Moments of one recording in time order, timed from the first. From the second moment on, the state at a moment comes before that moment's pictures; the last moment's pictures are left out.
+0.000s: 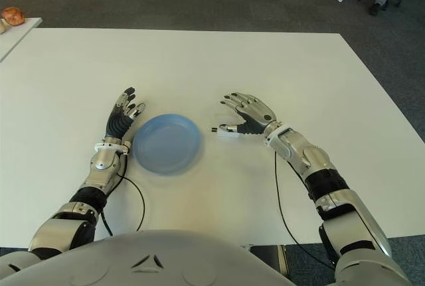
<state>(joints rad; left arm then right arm) -0.19 0.12 0.02 0.91 0.05 -0.69 0.06 -0.33 -0.67 0.42 0.49 -0.86 -0.51 -0.21</state>
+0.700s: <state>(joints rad) -0.19 0.12 0.02 0.90 0.05 -0.68 0.05 -0.43 -0.63 0.48 0.64 -0.91 -0.55 -0.32</state>
